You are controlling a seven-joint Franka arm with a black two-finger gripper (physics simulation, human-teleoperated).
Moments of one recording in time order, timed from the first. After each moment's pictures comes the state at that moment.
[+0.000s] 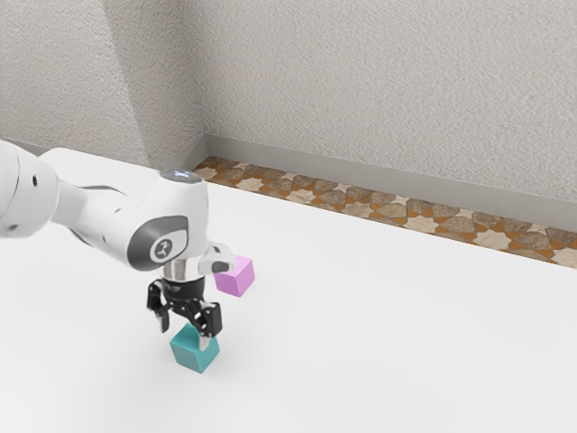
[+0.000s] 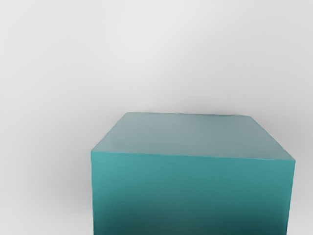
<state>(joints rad) -0.34 0.10 0.25 -2.33 0.04 2.20 -0.15</state>
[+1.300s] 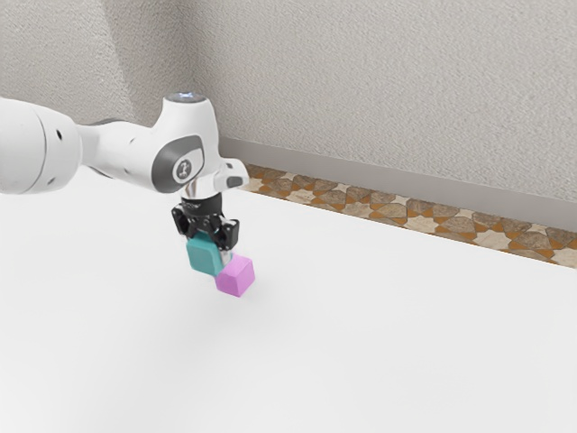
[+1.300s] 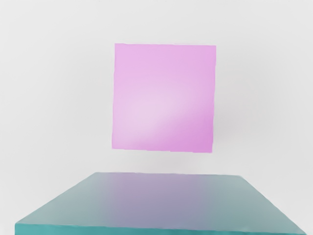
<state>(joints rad) -0.27 0.25 0.26 -1.91 0.00 2.13 -0.05</state>
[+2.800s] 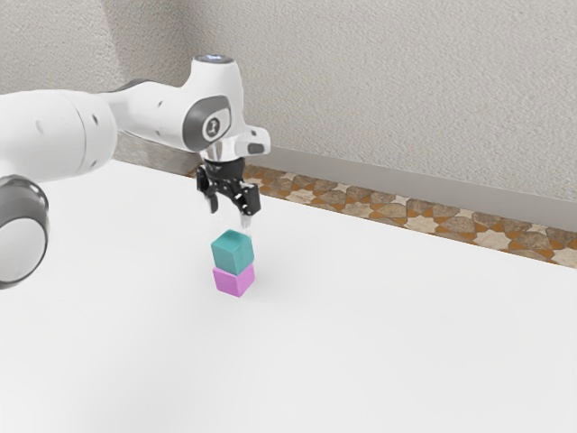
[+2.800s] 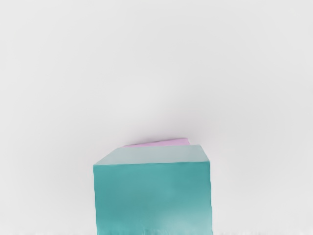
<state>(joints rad) -0.21 0.44 0.21 -1.51 -0.02 1.91 0.14</state>
